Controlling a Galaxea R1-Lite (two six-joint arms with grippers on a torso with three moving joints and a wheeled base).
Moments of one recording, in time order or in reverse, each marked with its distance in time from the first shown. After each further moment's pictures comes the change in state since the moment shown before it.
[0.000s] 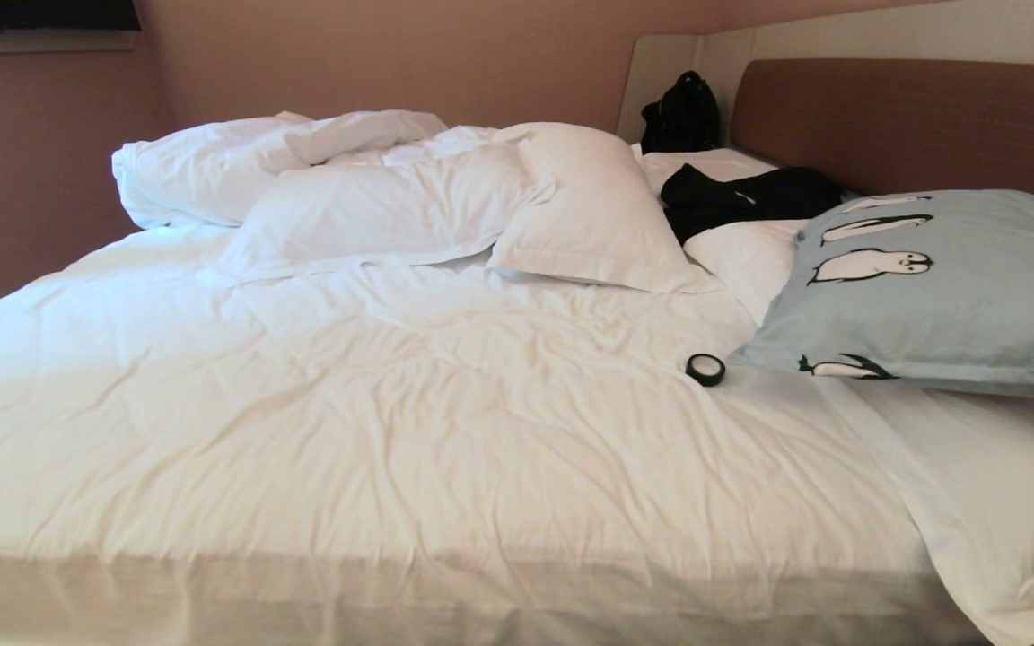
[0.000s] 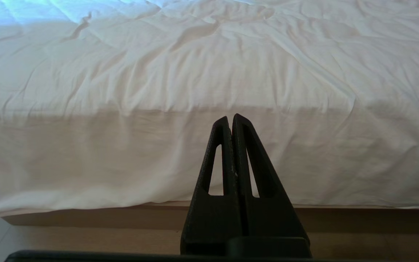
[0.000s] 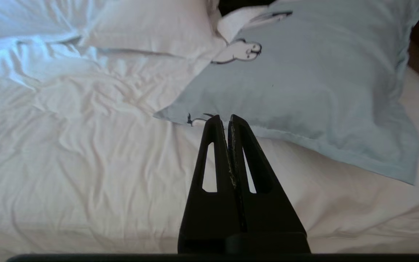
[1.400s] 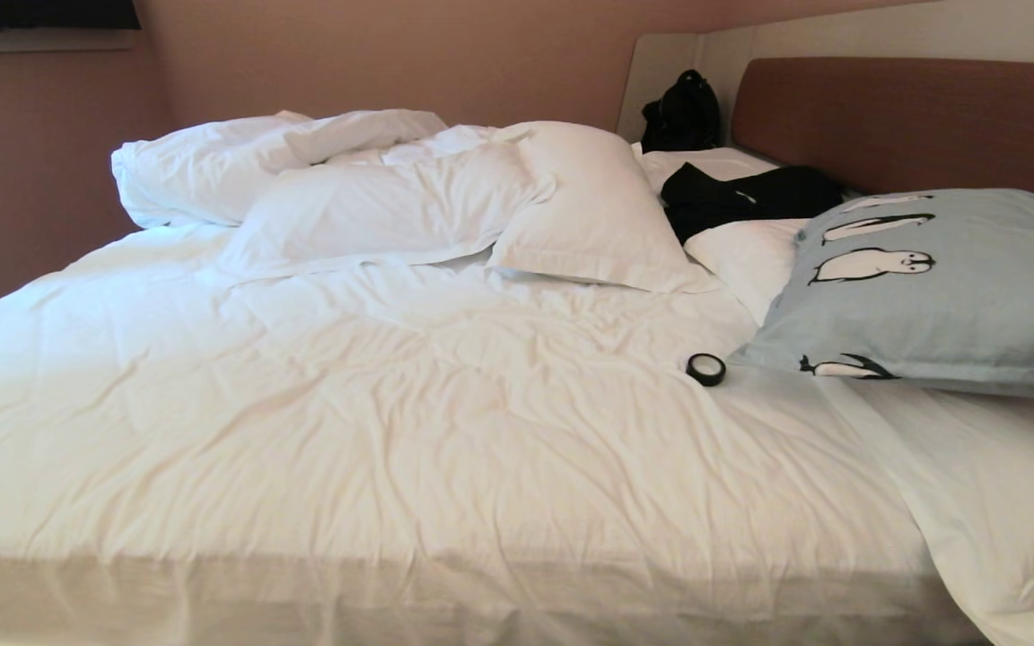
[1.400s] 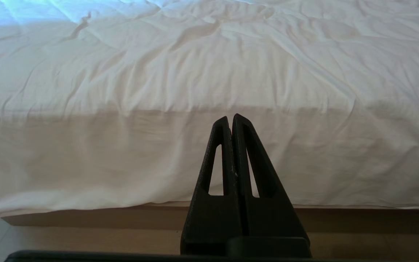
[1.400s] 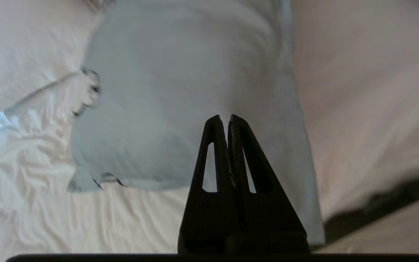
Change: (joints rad) left arm 0.000 0.000 0.000 0.000 0.000 0.000; right arm -0.669 0.544 -0.417 0.204 0.369 0.218
